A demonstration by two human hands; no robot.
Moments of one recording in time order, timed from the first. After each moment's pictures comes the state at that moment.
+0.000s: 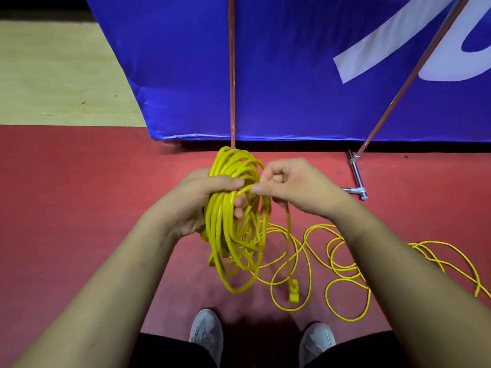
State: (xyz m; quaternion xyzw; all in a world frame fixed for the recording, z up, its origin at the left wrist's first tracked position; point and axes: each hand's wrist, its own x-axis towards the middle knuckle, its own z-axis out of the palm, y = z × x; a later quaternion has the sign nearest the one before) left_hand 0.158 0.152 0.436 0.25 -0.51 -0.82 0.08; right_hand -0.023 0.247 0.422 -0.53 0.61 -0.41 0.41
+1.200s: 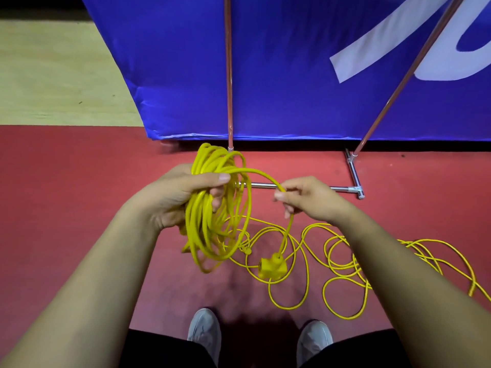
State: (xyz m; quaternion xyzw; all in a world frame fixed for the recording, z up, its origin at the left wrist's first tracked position) left_hand 0.168 0.131 0.434 0.28 -0.53 -0.79 0.08; right_hand -0.060 0.268 0.371 -0.49 0.71 -0.32 0.38
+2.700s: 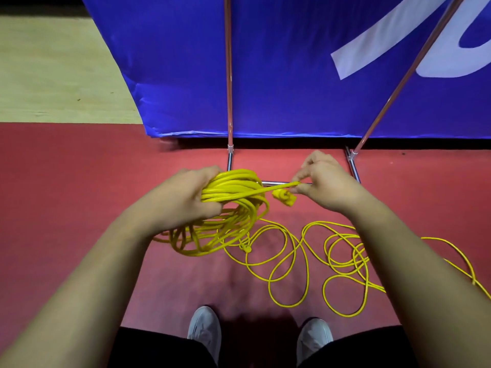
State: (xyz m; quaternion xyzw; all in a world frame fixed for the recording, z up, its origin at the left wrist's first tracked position) left_hand 0.180 0.133 0.436 0.21 -0.92 -0.33 0.06; right_hand -0.081 0.265 0.390 -0.56 0.80 -0.14 0.14
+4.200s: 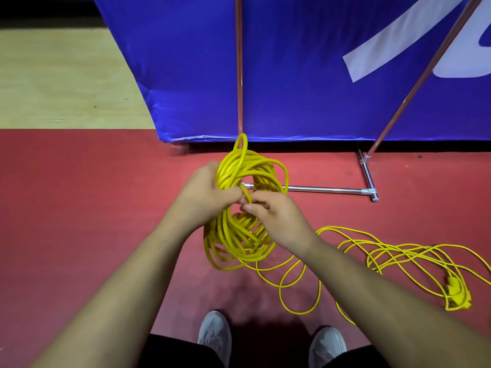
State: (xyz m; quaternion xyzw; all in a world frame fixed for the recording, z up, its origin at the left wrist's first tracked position) left_hand 0.154 0.133 0.415 0.39 -0.80 -0.43 0.17; right_hand 0.025 0.235 0.347 -0.50 0.69 -0.43 0.30
